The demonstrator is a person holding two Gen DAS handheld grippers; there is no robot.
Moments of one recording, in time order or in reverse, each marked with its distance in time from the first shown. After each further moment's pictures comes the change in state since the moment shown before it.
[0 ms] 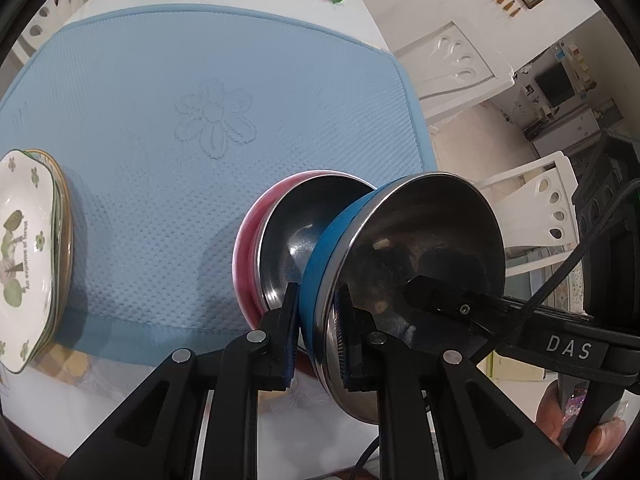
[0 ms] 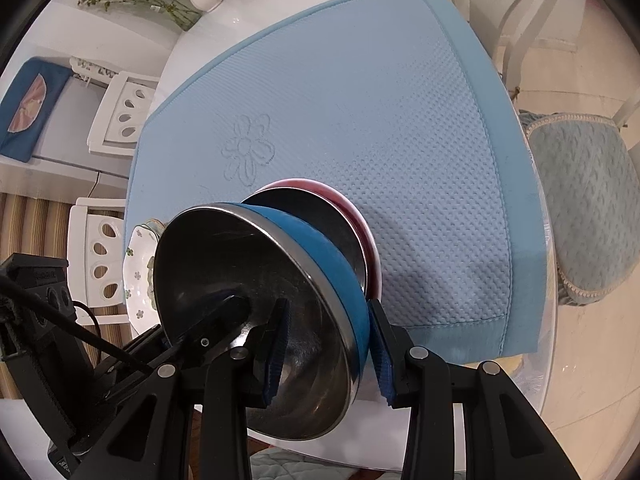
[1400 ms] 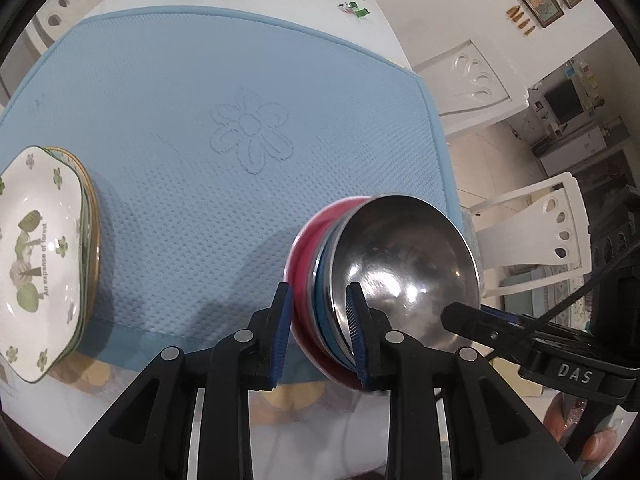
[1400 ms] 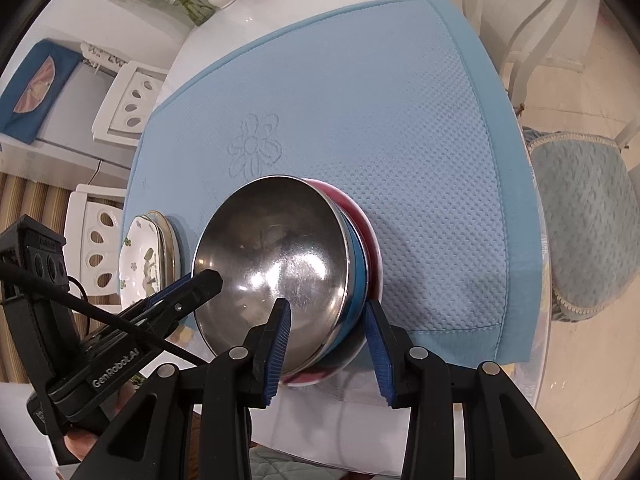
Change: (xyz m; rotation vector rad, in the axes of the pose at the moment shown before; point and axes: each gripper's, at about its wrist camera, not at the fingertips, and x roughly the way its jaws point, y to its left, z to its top) left arm -0.011 0.028 0.006 -0.045 -0.028 0.007; right arm -0.003 0.004 -0.004 -0.072 -0.020 -0.027
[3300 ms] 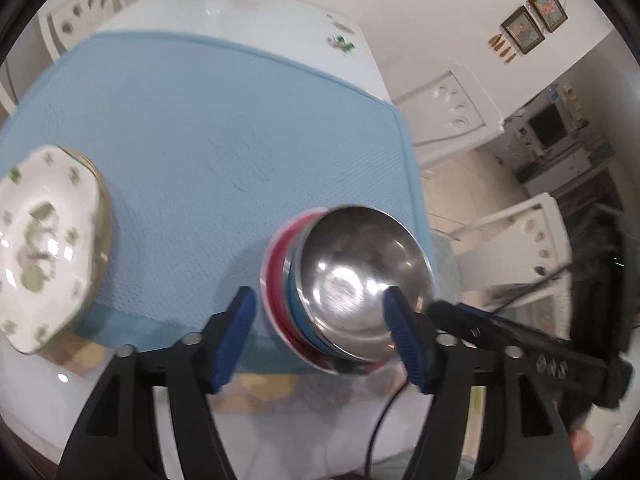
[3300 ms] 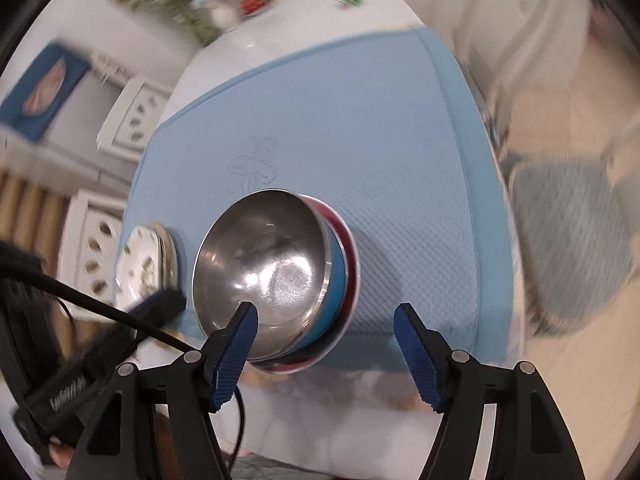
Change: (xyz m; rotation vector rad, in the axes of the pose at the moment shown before) left arm -0.033 -0.012 -0.018 -0.034 -0.109 -0.078; right arm -0.025 -0.015 -0.012 0.022 -0.097 0.002
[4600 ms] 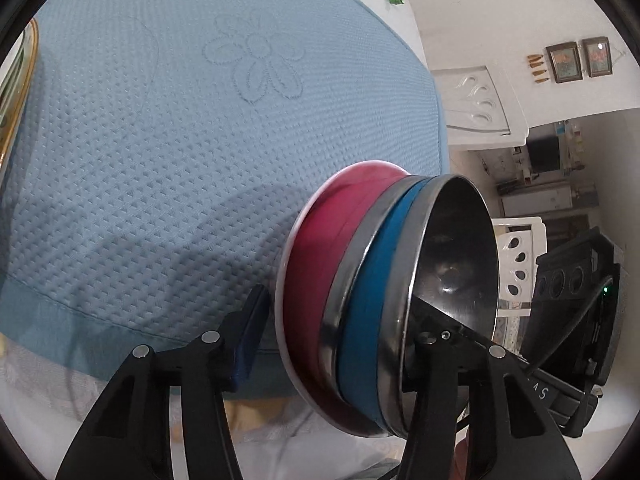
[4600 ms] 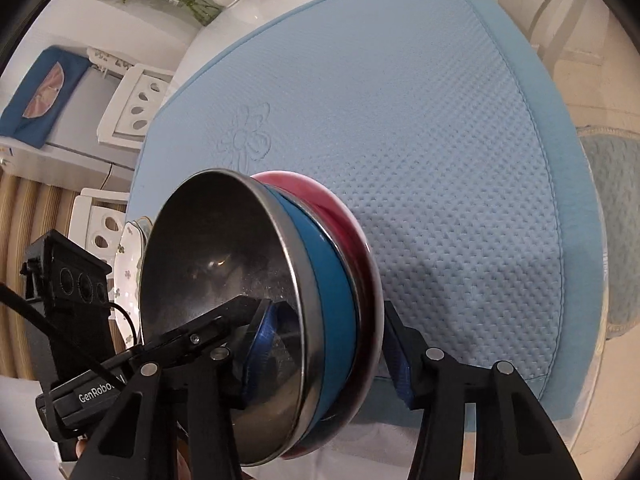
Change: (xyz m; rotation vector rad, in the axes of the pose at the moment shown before) left arm 0.096 0.039 -0.006 -0.221 0.162 -0.125; right arm 0.079 -0.010 0.014 -0.027 0.077 0.097
